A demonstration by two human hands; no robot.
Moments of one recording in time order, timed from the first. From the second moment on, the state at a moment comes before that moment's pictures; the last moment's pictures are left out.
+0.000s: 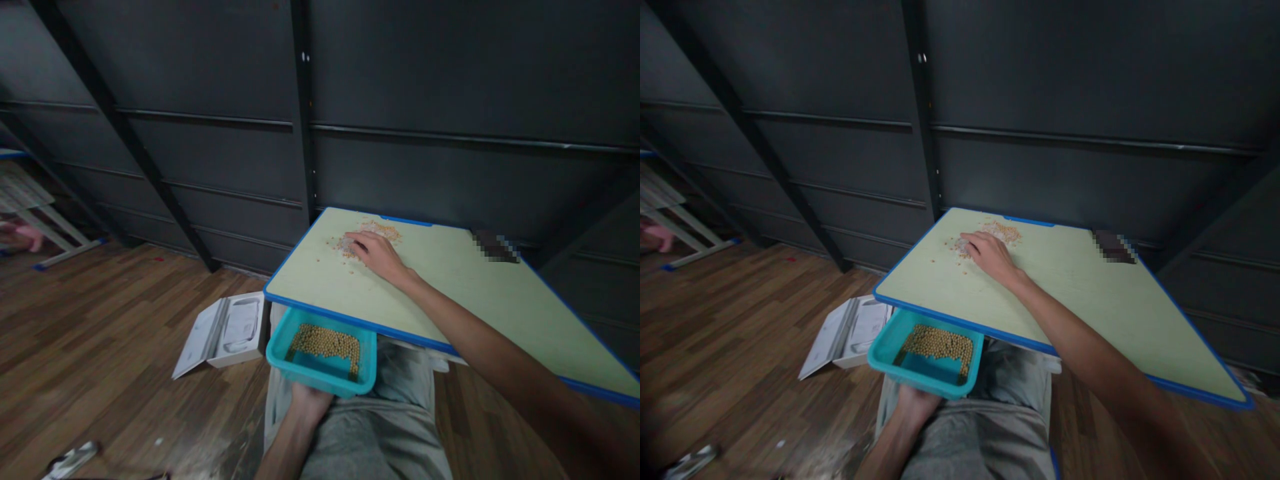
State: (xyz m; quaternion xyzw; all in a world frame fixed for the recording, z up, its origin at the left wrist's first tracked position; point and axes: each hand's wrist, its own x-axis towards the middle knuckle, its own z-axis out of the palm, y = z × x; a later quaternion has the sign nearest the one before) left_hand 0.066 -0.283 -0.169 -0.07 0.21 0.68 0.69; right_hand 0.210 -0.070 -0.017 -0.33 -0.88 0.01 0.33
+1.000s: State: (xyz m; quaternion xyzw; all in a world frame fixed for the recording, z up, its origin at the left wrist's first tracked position) left_hand 0.067 -0.282 -0.177 -0.08 0.23 0.68 0.70; right_hand 0.192 -0.094 -0.012 -0.27 -0.92 0.01 0.28
